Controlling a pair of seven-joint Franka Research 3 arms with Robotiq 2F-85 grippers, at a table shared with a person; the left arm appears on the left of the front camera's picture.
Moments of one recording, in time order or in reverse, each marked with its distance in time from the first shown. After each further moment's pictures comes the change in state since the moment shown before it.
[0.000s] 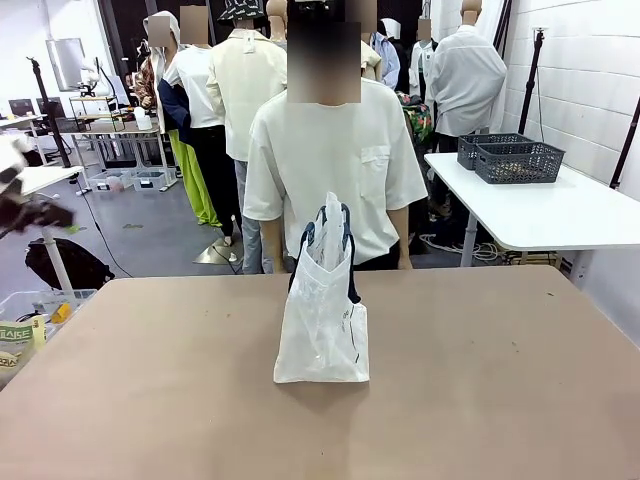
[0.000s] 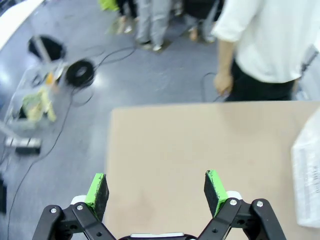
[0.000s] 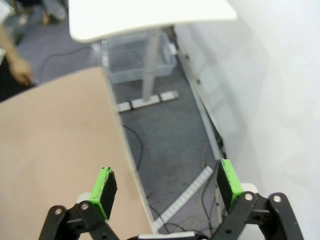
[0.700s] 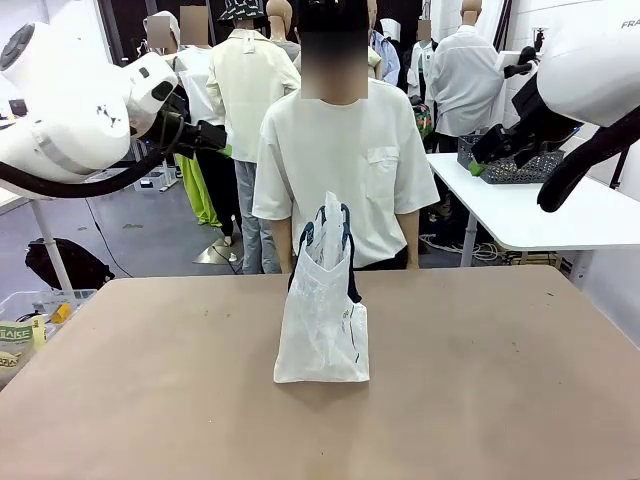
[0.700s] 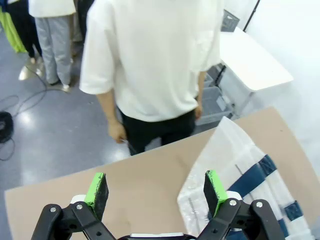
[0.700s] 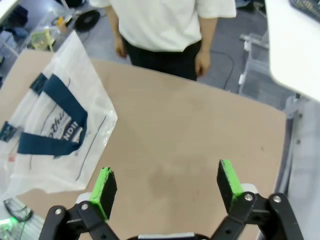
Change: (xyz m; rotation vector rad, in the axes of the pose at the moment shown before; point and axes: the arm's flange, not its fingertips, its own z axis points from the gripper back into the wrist) left arm 0.123 -0.194 -0.022 -0.376 -0.075 -0.069; right arm 0.041 0.202 0.137 0.553 -0.020 0.349
